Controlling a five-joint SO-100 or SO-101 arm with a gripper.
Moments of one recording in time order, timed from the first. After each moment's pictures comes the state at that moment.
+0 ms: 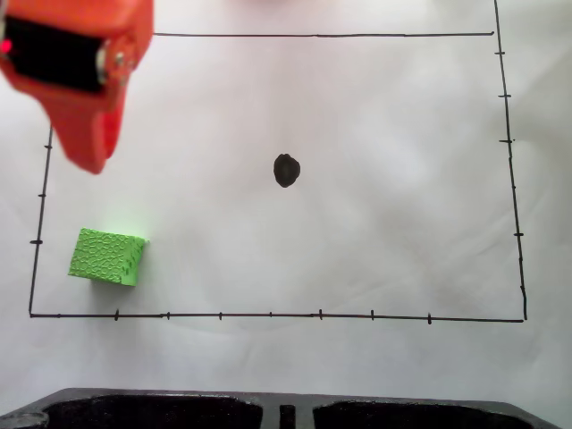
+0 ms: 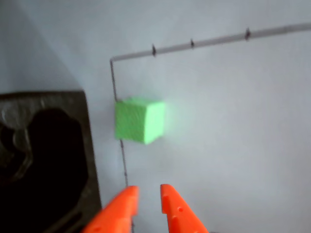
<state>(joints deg) 21.7 119.0 123.0 43.7 -3.0</state>
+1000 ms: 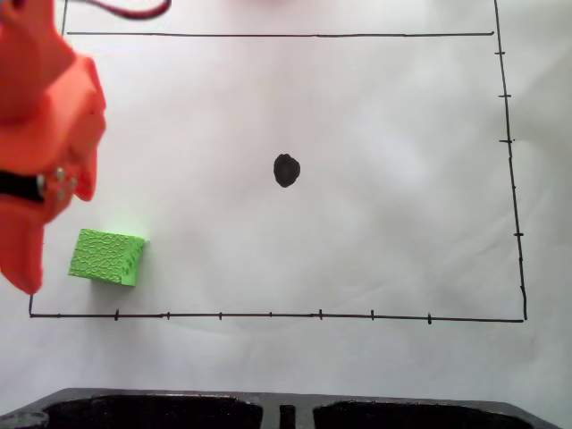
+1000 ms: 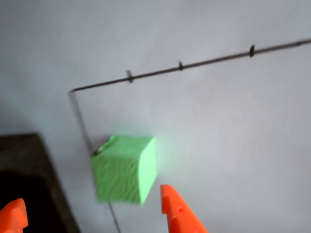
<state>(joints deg) 23.9 87.4 98.9 51.2 1.5</state>
